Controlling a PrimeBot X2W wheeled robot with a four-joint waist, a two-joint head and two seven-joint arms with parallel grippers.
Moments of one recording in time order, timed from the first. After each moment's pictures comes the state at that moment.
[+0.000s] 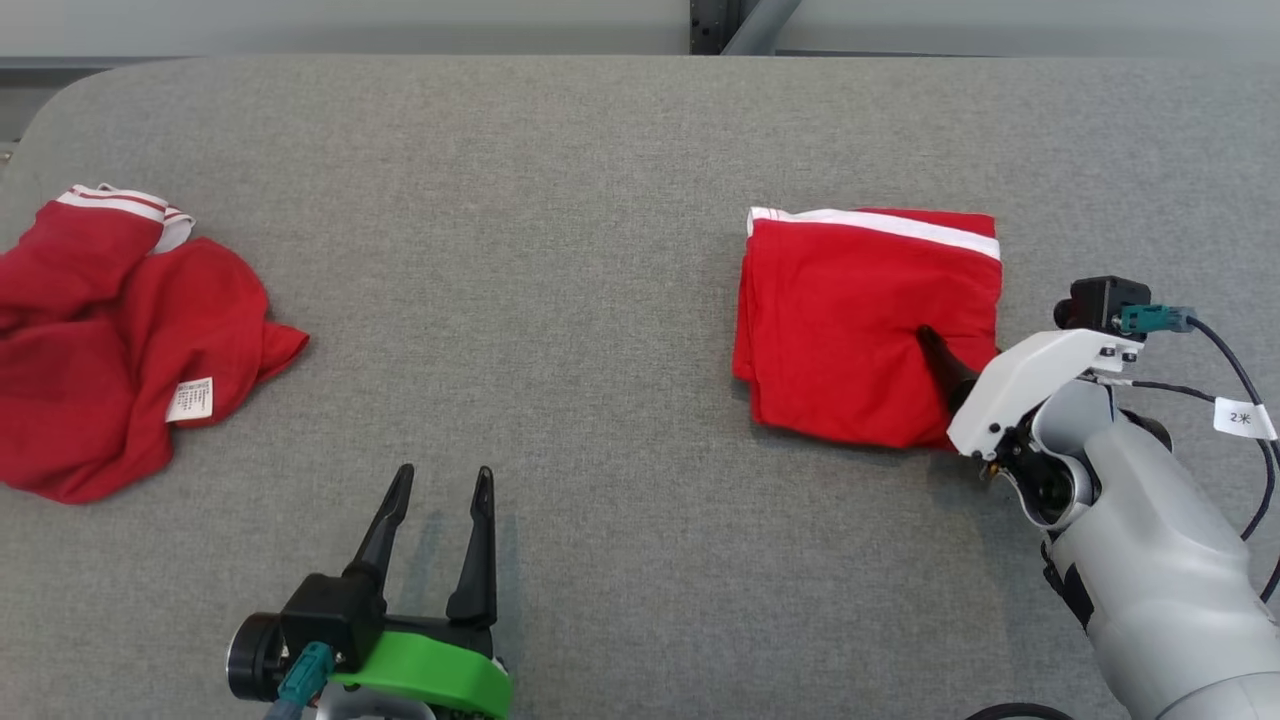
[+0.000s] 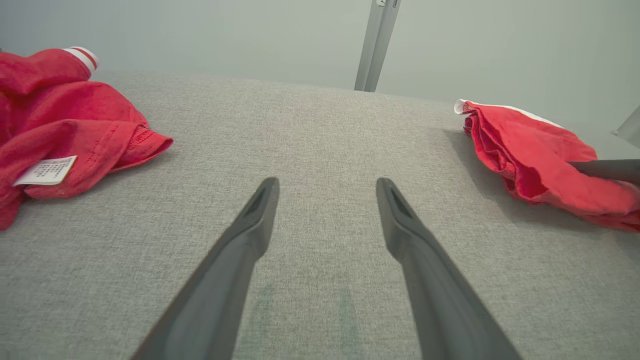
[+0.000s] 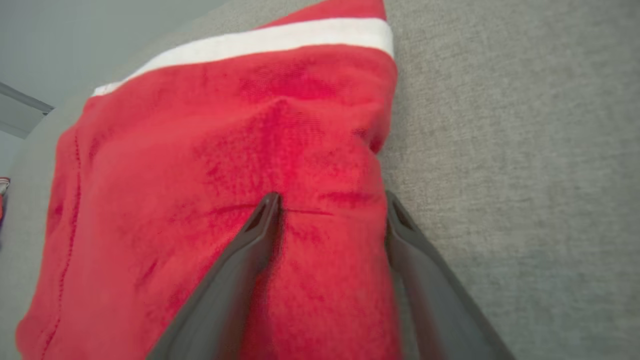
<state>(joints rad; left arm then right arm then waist) -0.03 0.05 -0.23 0.17 -0.25 -0.03 -0.26 -0.64 -0.17 0.16 0.84 0.63 0.13 0.14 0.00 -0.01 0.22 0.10</state>
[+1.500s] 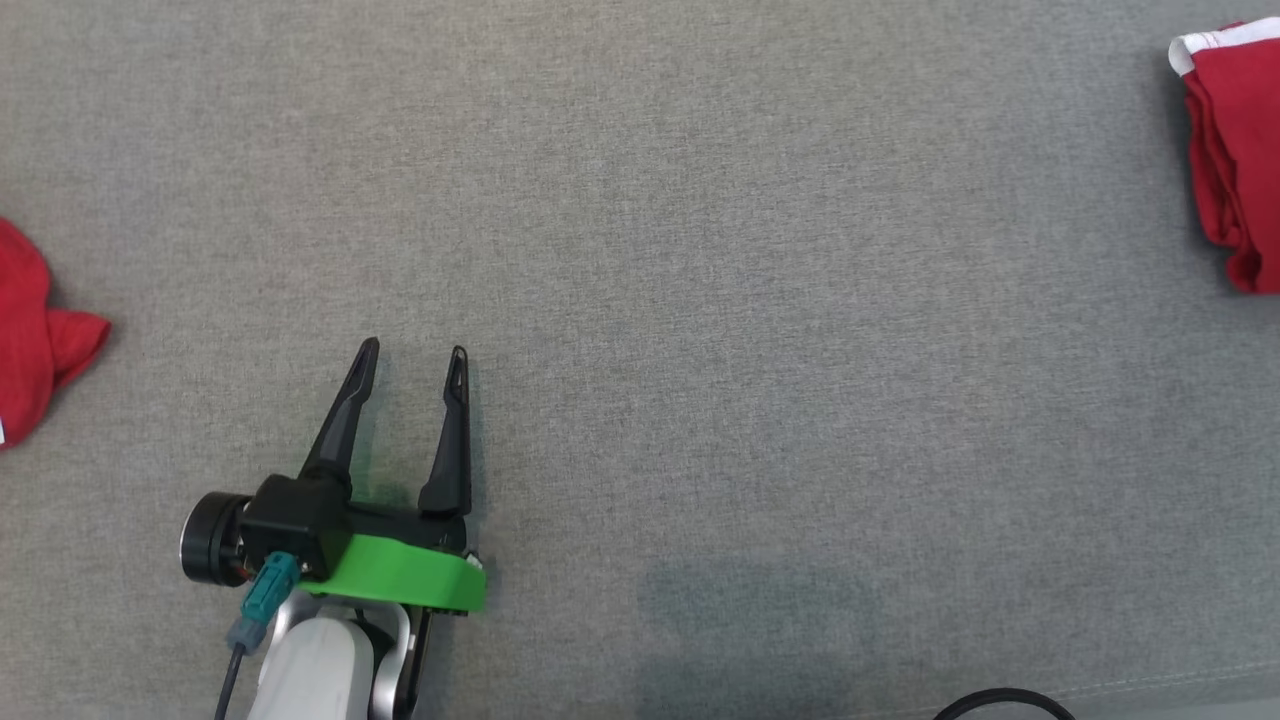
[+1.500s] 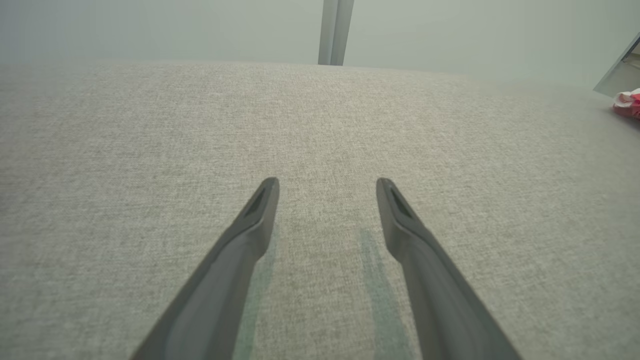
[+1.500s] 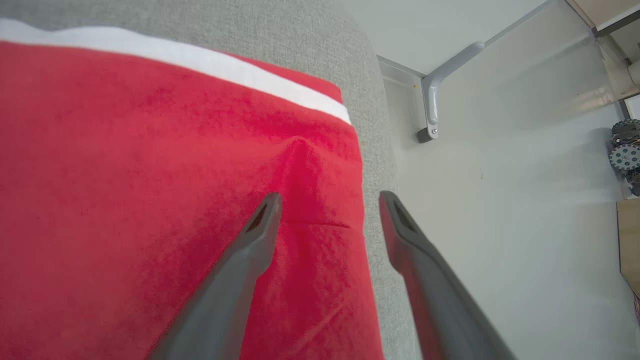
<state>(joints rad) -0.19 0.05 -0.18 0.12 -0.17 -0.07 -0.26 -0.97 -0.70 0.31 0.97 0.30 0.13 0.20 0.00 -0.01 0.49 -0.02</state>
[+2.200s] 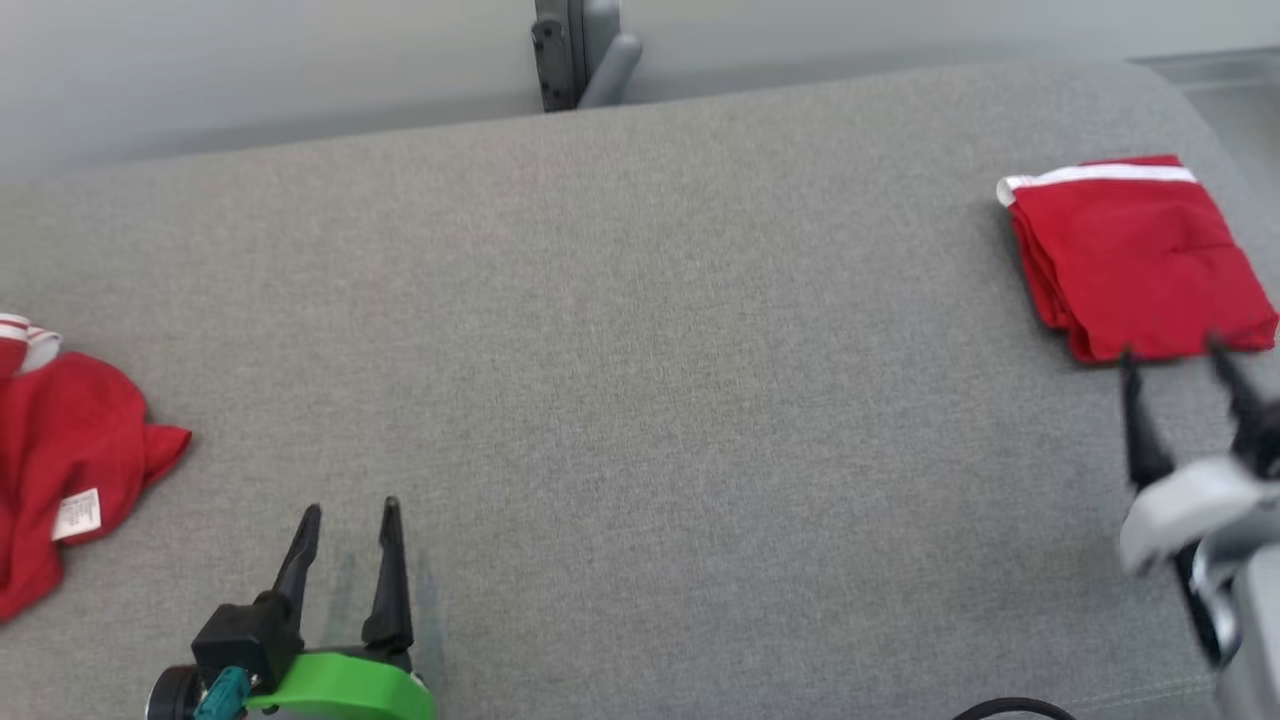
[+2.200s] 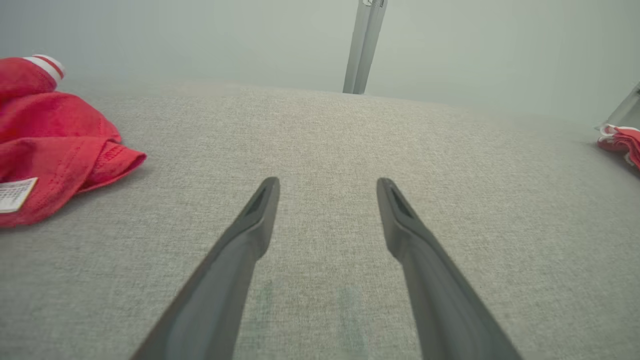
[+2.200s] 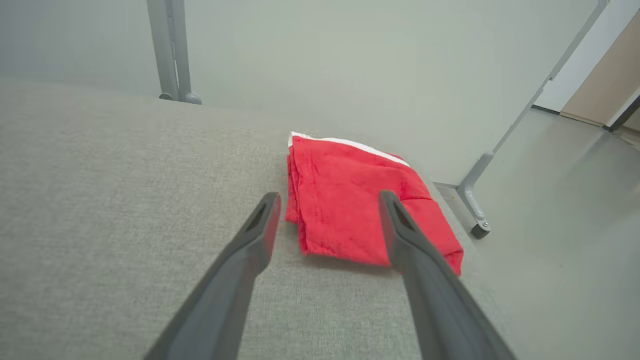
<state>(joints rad) 0.00 0.05 -0.08 0.23 -0.25 -0.07 -0.26 -0.31 -0.32 -0.08 0.47 0.06 0.13 -0.25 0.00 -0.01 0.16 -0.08</state>
